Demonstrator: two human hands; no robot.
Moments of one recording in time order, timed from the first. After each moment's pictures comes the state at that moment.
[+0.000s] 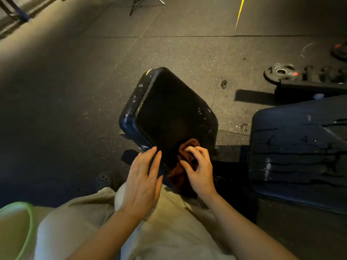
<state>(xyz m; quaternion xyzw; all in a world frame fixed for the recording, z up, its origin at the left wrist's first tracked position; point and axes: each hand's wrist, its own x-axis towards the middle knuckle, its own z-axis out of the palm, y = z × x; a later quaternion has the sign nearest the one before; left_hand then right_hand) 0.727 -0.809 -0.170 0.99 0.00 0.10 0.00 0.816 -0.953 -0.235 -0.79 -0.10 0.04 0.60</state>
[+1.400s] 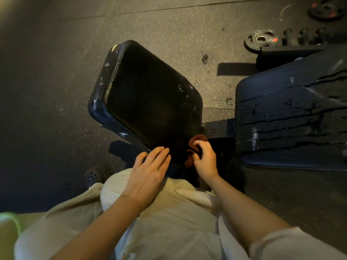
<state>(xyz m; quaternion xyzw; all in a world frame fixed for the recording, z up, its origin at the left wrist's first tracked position) 0.734 -0.827 -0.198 0.98 -0.16 0.00 -0.07 0.816 -0.994 -0.313 -0.85 0.00 0.08 0.52</state>
